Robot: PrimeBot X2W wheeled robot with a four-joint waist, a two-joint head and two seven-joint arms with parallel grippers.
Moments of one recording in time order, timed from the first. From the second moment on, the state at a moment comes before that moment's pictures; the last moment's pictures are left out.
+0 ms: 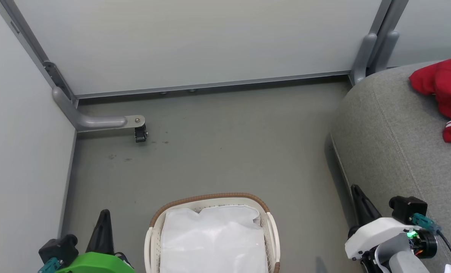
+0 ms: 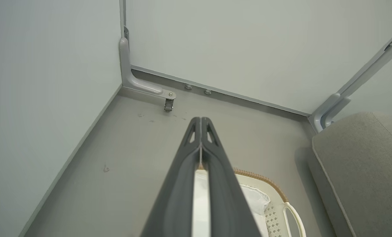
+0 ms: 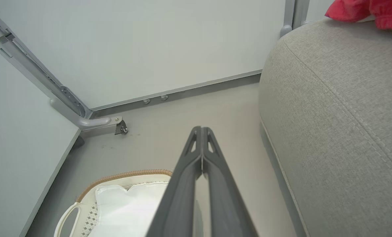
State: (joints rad) left arm -0.02 0.07 -0.03 0.39 -0.43 -0.13 -0.22; right arm -0.16 -0.04 0.01 0.48 0.32 0.13 -0.21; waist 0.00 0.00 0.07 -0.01
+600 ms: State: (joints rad) left arm -0.02 0.06 0.01 0.35 -0.73 -0.13 -0.14; right arm -0.15 -0.04 -0.02 0.42 0.64 0.13 -0.13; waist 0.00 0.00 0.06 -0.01
